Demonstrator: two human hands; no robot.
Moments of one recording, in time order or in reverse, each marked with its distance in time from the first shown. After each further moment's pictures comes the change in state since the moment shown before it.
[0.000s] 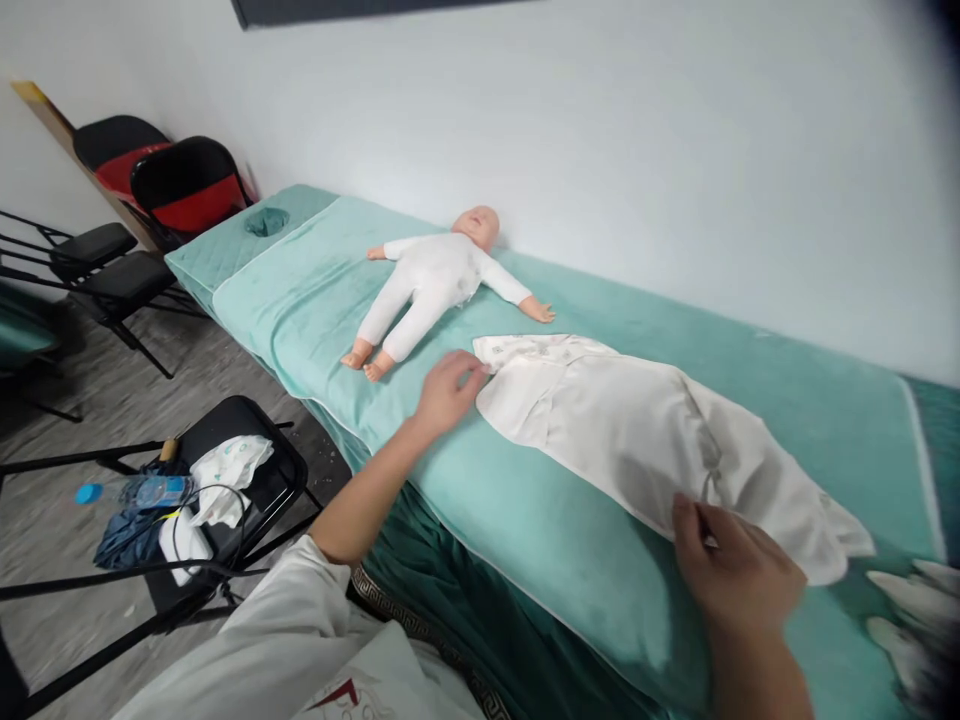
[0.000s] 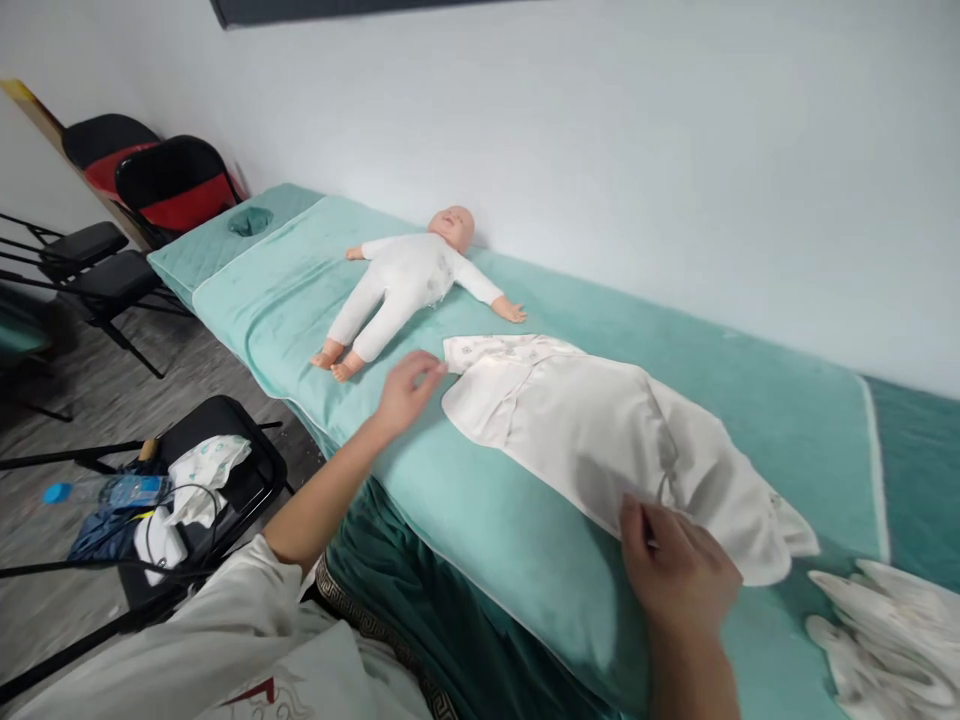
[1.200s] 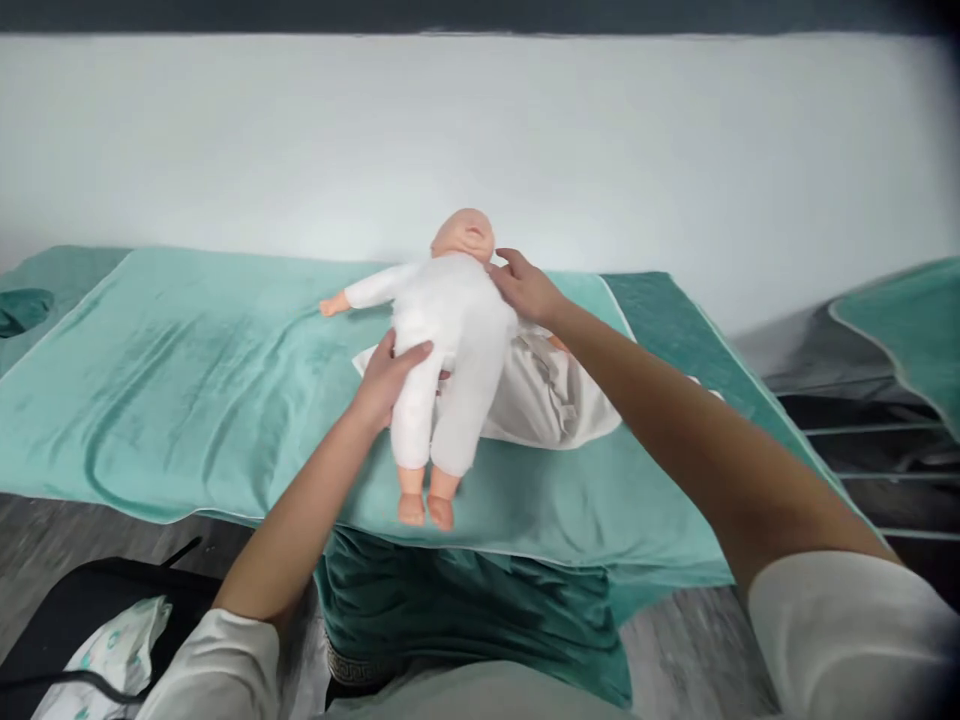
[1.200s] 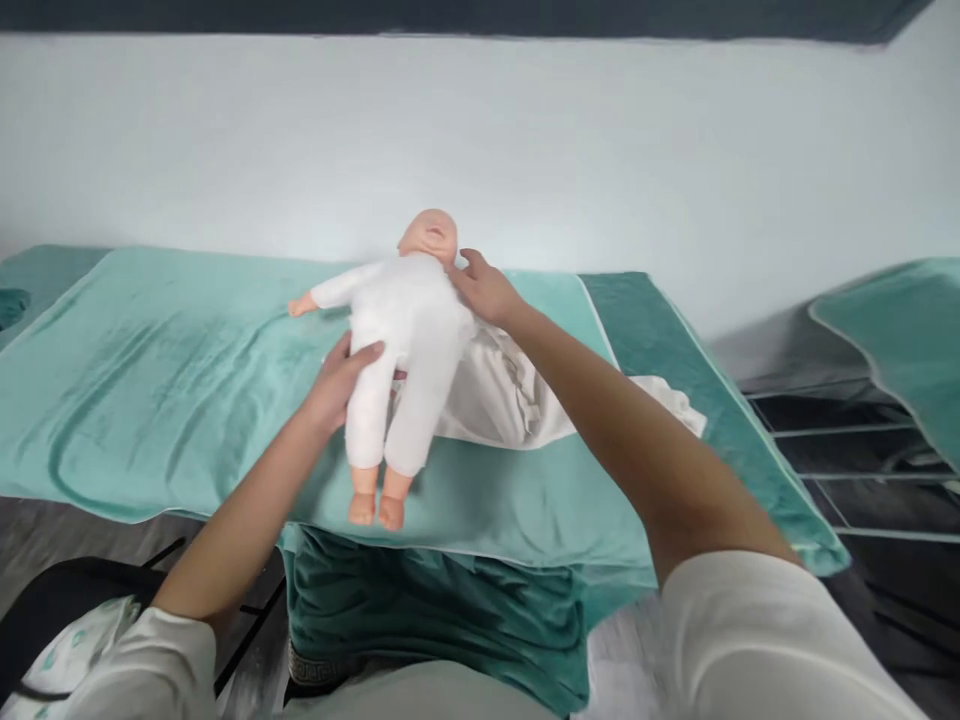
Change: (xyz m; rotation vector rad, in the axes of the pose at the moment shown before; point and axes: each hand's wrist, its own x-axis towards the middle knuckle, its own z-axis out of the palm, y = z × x) left_hand 0.075 0.064 0.039 -0.883 -0.484 -0.603; right_hand 0.258 -0.051 0.001 0.331 -0.239 0.109
